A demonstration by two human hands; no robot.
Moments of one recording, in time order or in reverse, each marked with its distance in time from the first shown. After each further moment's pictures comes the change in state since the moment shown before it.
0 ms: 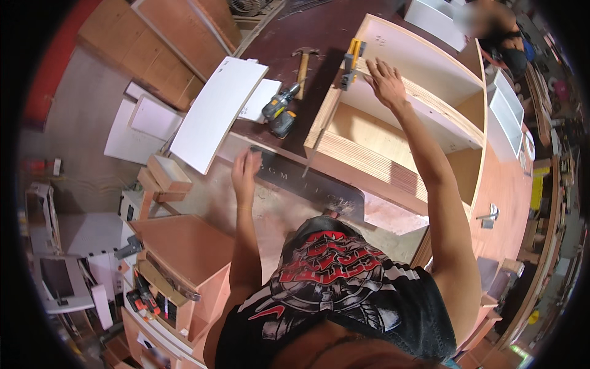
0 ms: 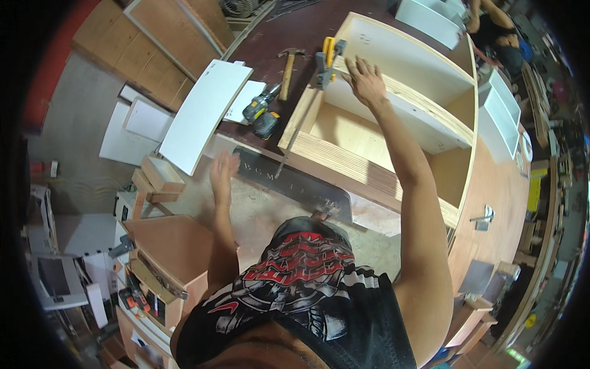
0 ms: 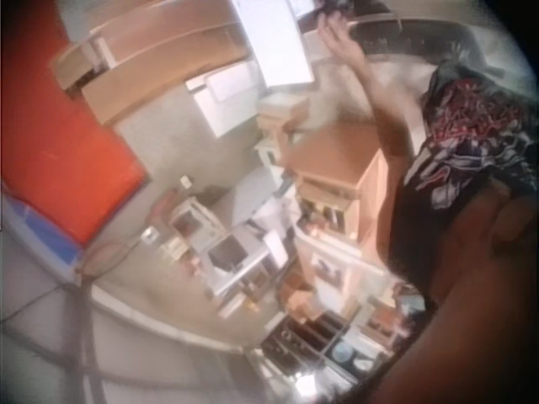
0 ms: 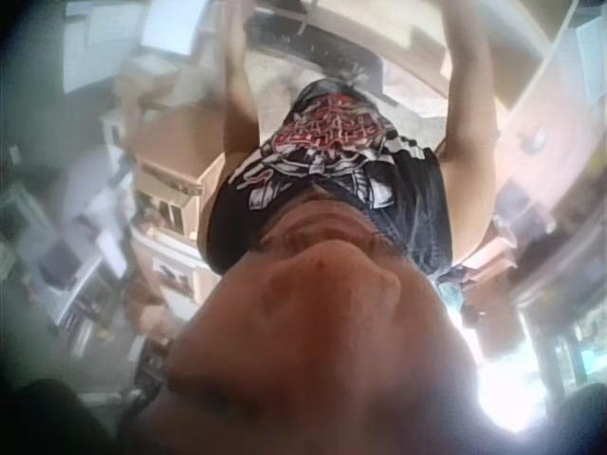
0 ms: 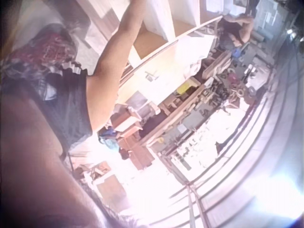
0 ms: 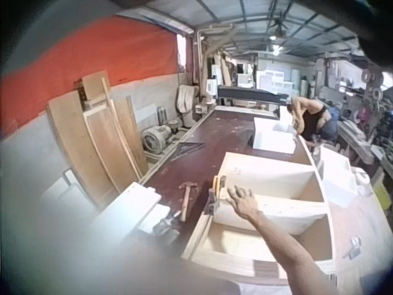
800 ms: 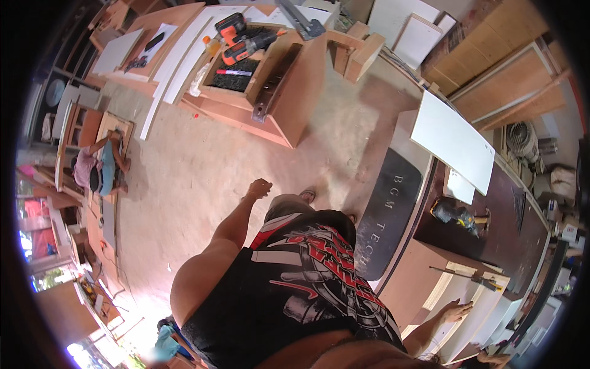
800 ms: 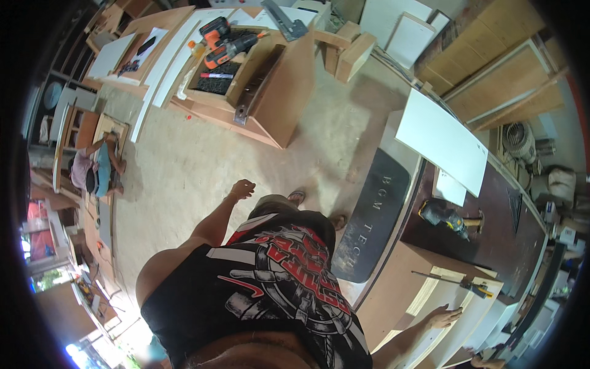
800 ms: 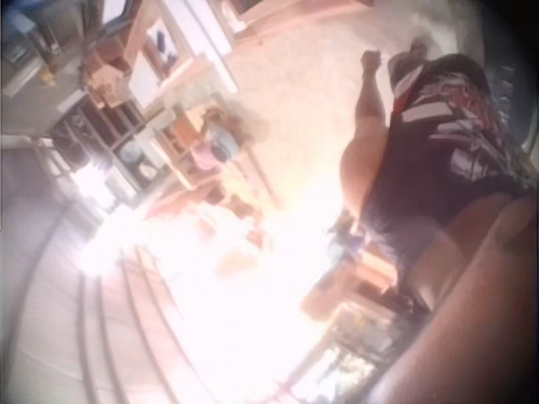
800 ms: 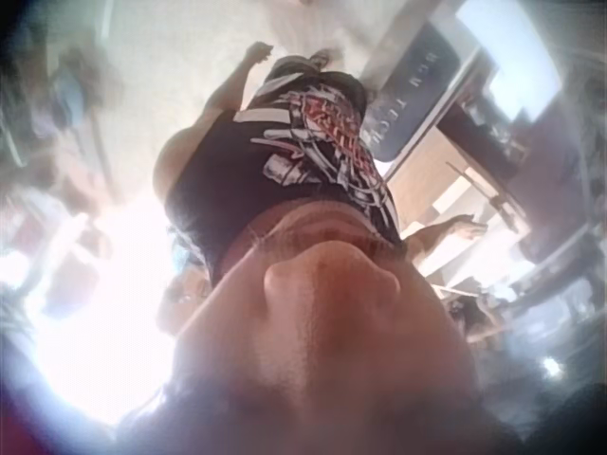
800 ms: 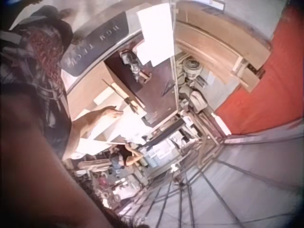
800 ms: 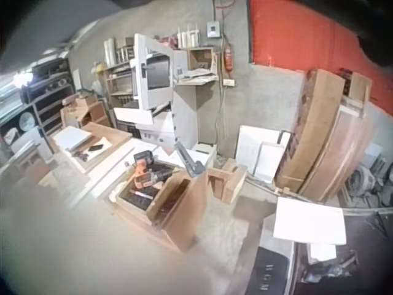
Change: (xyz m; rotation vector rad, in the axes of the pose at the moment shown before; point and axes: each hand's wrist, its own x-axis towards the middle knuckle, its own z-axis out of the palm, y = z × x) left_hand -0.441 -0.283 -0.247 -0.015 0.857 -0.983; right_hand -0.043 0.002 0.002 -0.488 0.062 0.057
